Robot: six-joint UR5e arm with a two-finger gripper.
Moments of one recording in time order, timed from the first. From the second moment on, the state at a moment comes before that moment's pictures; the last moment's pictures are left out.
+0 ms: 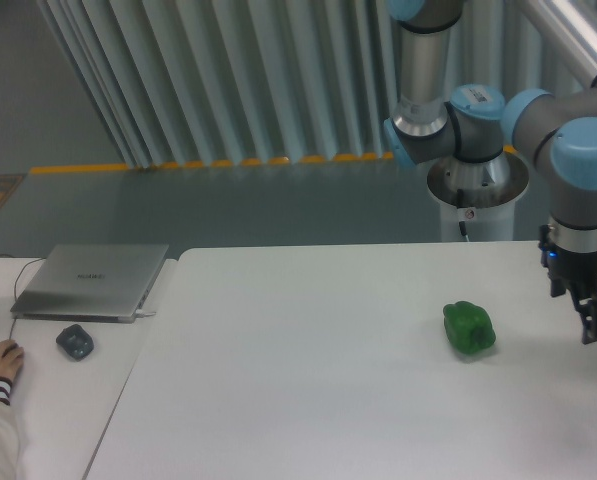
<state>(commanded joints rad) 2.47 -1.86 -1.48 -1.36 1.62 1.60</state>
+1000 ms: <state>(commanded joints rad) 2.48 -1.93 -1.55 -1.02 1.72 1.42</state>
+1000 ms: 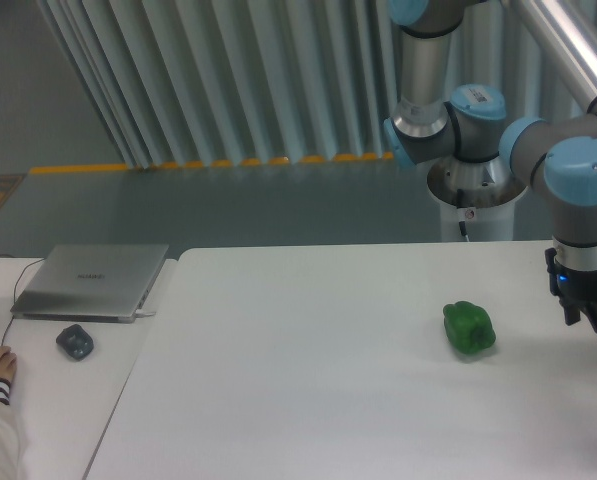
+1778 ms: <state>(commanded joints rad) 2.52 -1.97 -1.53 -0.92 1.92 1.46</state>
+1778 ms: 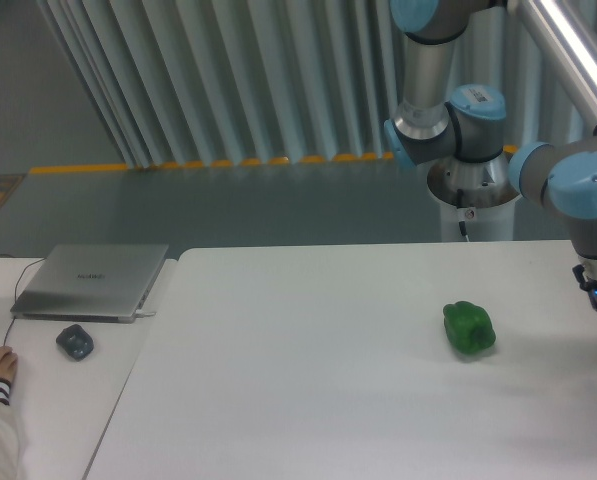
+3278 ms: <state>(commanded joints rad) 2.61 -2.09 -1.49 -0.87 2.22 2.23</state>
